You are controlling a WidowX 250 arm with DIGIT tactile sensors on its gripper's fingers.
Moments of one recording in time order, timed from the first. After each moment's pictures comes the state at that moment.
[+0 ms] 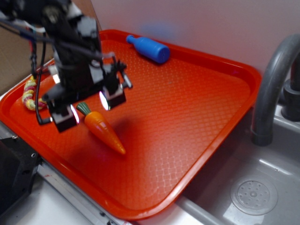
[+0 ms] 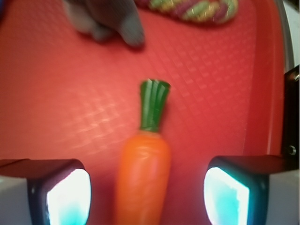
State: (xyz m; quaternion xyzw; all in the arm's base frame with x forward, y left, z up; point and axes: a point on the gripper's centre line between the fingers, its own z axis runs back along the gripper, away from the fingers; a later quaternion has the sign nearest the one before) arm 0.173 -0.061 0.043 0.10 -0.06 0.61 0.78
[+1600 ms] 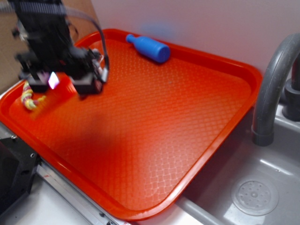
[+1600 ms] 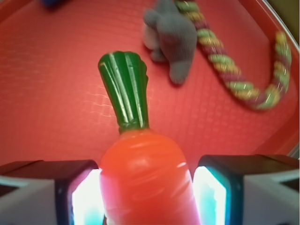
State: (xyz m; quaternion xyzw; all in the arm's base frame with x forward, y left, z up) arm 0.173 -0.038 0.117 0.03 -0.04 0.28 0.96
